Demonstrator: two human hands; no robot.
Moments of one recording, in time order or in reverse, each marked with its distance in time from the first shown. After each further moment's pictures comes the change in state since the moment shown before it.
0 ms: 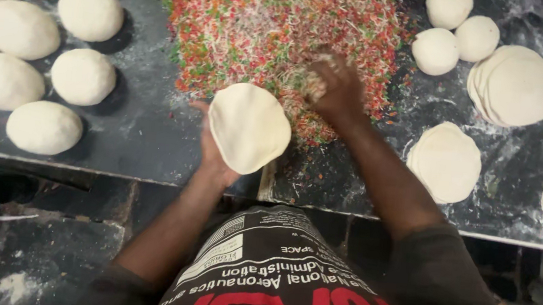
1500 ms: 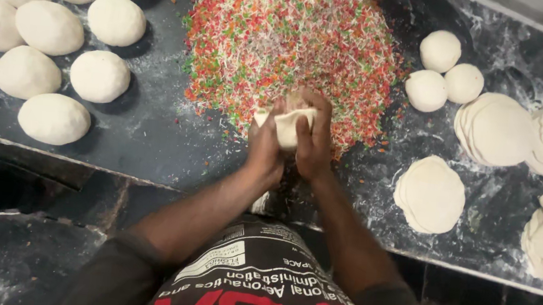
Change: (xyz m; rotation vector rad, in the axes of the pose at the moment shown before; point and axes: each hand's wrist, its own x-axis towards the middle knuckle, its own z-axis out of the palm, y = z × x) left_hand 0.051 -0.075 0.046 0.142 0.295 0.314; right_hand -0.048 -0.118 -0.044 0.848 0.265 0.095
